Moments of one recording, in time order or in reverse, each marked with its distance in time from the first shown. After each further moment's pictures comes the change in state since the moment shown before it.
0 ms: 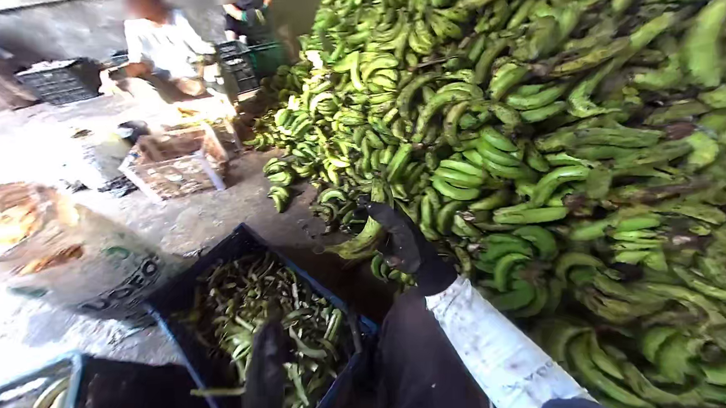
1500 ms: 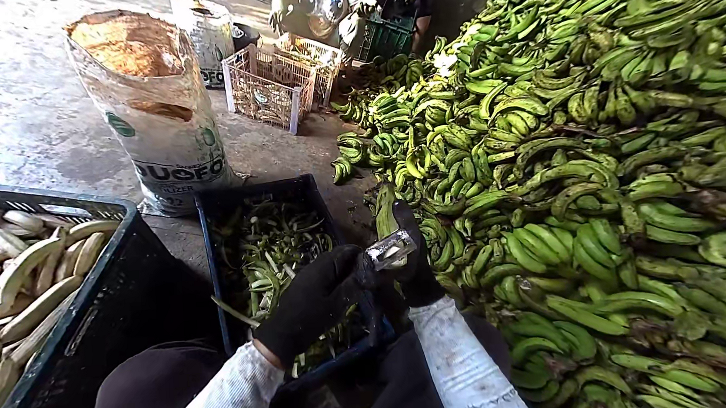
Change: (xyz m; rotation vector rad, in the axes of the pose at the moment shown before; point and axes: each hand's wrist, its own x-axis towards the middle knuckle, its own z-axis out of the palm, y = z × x) left_hand 0.027 0.035 -0.051 0.141 -0.179 0.197; right_hand 0.008 0.086 0.122 0.014 -0.265 0.020
